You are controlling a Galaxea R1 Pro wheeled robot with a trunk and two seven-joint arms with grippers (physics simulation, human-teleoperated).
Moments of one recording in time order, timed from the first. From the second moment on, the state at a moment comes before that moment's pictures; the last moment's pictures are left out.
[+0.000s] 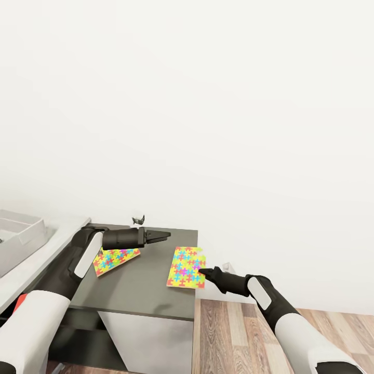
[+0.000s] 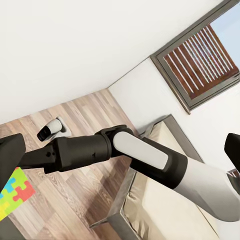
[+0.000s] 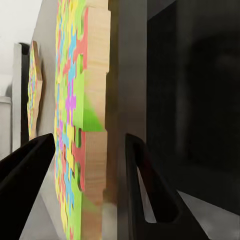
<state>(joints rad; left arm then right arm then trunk) -0.78 0.19 -0.17 -1.12 0.53 1.04 -1.07 -0.71 0.01 0.03 -0.50 -0.68 0.70 0.51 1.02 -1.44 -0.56</state>
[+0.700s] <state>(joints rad) -0.78 0.19 -0.17 -1.12 0.53 1.04 -1.07 -0.71 0.00 0.03 -0.50 -0.67 0.70 0.60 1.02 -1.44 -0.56</state>
